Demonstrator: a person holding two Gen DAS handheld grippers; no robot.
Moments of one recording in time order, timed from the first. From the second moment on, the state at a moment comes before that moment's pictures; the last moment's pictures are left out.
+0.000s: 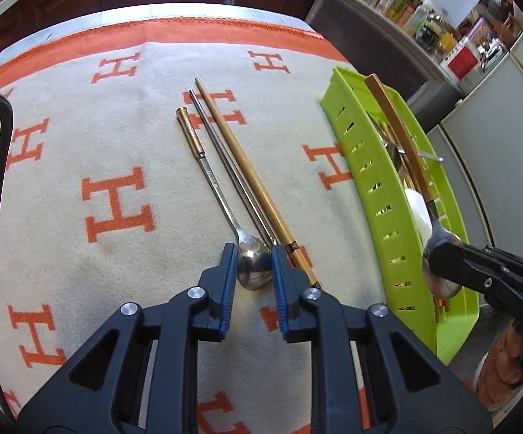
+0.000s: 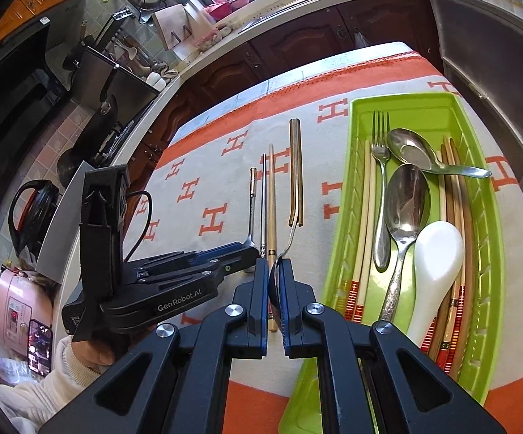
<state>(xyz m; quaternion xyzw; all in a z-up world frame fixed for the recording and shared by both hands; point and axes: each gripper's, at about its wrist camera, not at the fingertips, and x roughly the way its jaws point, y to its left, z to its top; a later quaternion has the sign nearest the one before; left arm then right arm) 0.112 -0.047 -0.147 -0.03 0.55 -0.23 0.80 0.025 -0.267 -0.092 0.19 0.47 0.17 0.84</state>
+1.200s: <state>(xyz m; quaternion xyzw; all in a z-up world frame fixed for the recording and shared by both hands) 0.107 -0.054 -0.135 -0.04 0.54 -0.18 0.82 0.020 -0.274 -0.096 0.21 0.46 0.19 0.84</state>
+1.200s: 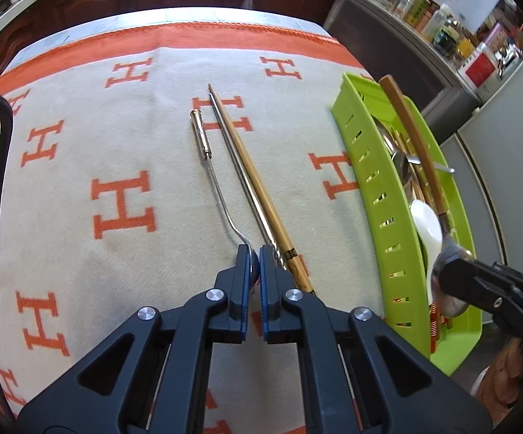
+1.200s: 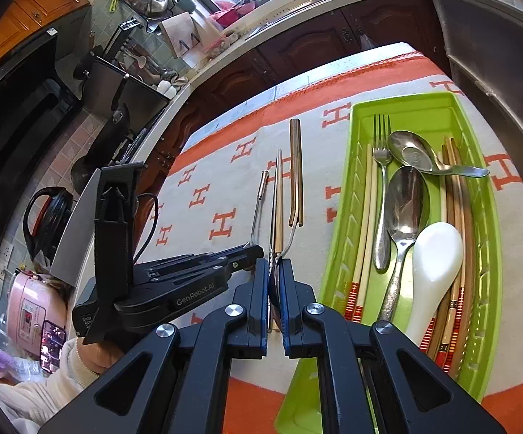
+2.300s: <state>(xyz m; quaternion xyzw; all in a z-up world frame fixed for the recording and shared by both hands) 0.012 -0.127 -0.047 -0.02 0.45 -0.29 0.85 -0.021 -0.358 -0.109 0.26 0.46 0.09 0.85</state>
